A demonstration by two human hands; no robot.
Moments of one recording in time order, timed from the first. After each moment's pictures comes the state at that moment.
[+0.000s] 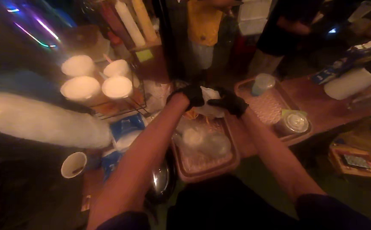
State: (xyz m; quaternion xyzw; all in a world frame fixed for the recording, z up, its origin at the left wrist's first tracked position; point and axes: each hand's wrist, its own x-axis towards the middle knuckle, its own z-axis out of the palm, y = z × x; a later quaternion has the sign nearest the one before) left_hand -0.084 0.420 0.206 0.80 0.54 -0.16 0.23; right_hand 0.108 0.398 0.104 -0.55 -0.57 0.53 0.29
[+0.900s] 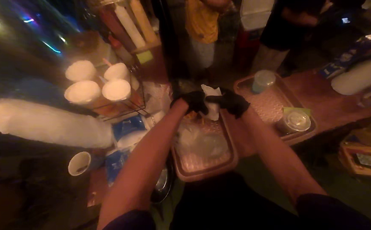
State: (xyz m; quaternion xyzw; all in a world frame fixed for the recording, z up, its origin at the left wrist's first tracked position) left_hand -0.073 0.426 0.160 0.80 0.50 -0.13 0.31; right_hand 0.112 0.385 0.128 -0.52 -0.49 0.61 0.33
